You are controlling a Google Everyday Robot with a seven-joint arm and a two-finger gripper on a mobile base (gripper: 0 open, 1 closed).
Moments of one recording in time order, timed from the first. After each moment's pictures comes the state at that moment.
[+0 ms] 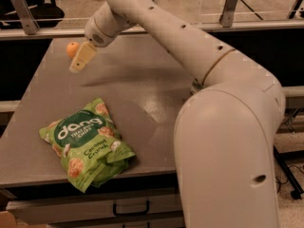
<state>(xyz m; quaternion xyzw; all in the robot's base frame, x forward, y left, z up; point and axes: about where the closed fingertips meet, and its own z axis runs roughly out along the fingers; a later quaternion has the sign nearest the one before) 0.741 0.216 0.886 -0.63 0.66 0.17 0.38</state>
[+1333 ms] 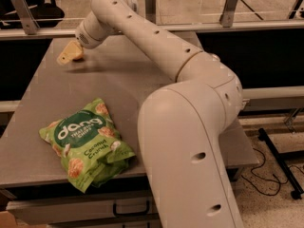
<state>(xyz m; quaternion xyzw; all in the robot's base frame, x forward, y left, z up) 0.793 0.258 0.856 -0.51 0.75 0.21 0.37</state>
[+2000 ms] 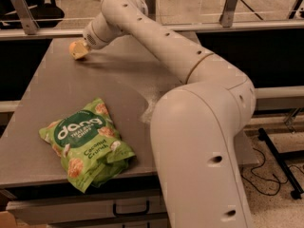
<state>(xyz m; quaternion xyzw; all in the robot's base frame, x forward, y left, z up) 0.796 0.238 0.857 -0.49 0.75 0.22 0.39</state>
